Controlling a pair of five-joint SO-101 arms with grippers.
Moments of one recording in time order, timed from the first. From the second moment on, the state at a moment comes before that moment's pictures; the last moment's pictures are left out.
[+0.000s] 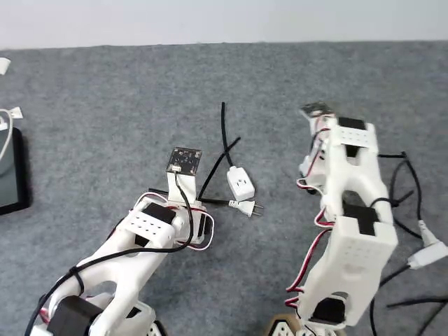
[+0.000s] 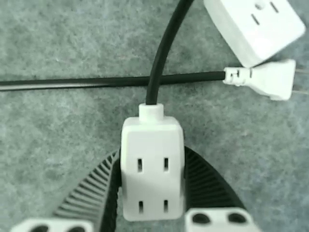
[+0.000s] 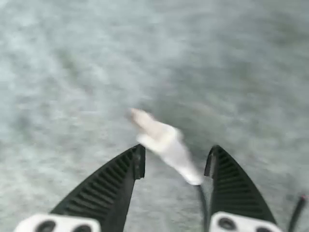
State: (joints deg) left arm 20.5 -18.3 60.6 43.6 18.8; right arm 6.0 27.1 -2.0 74.3 25.6
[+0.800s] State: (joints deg) left arm 20.5 -18.3 60.6 43.6 17.8; right arm 1.4 26.1 2.5 72.4 62.5
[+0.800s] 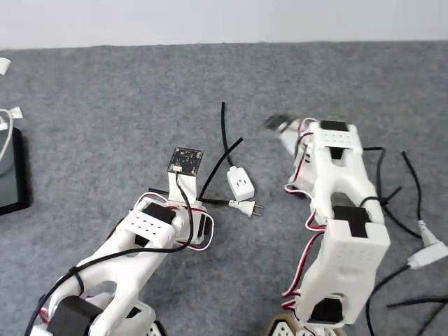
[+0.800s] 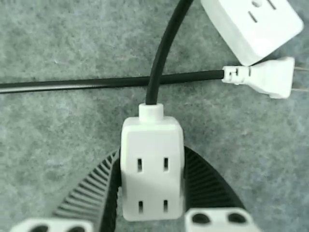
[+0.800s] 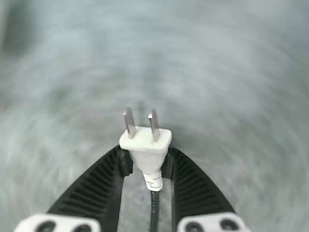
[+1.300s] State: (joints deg) left arm 20.5 -18.3 60.6 43.6 17.6; right arm -1.4 3.4 15.9 78.5 101.4
